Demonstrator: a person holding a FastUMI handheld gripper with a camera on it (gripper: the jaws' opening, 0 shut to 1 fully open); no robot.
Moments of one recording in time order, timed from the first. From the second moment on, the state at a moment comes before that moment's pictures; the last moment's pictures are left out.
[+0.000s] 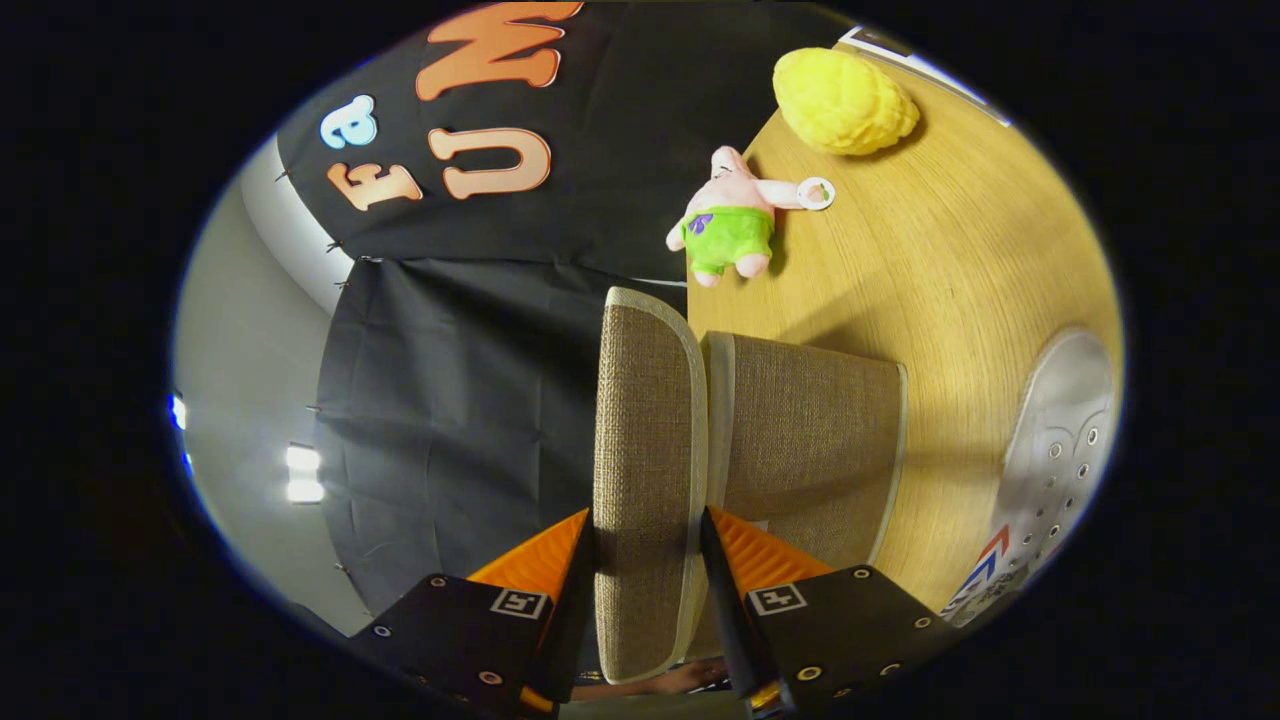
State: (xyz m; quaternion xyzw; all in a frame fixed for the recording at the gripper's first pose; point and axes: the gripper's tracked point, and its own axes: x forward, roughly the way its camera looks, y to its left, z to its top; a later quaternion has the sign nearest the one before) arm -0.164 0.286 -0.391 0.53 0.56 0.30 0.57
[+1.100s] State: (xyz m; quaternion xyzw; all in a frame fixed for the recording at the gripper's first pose) arm -0.104 0.443 -0.260 0.52 0.49 0.40 0.57
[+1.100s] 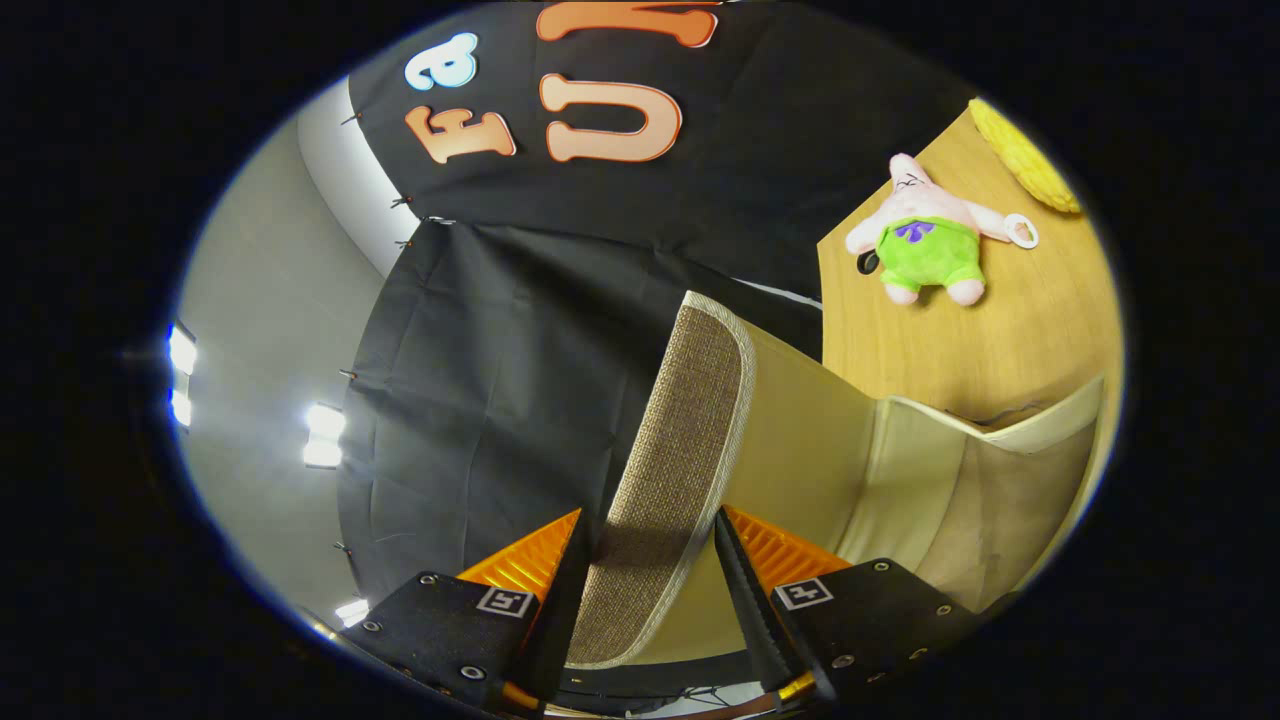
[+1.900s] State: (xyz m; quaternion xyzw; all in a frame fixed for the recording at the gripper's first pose) arm -0.117 0.431 -0.310 0.33 0.52 0.38 0.69
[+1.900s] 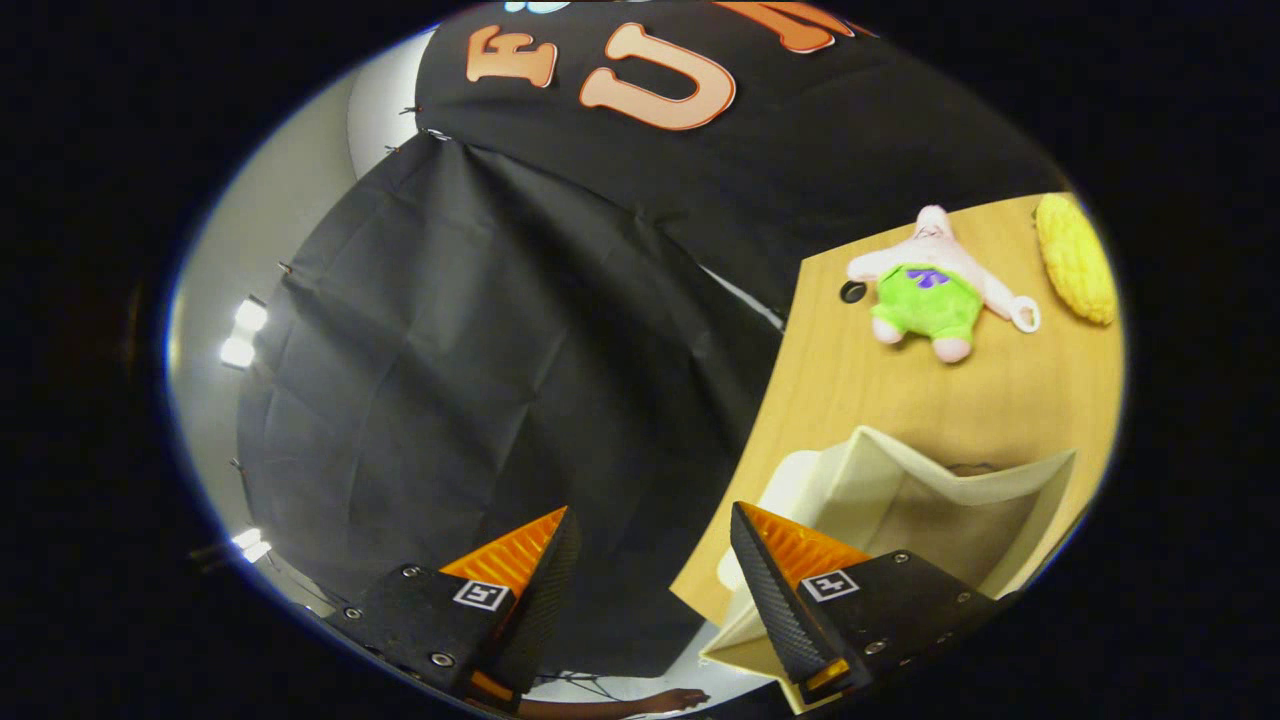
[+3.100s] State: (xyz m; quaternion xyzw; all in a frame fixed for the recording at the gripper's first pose) arm -0.254 0.124 -0.499 0.06 0.63 0.15 0.76
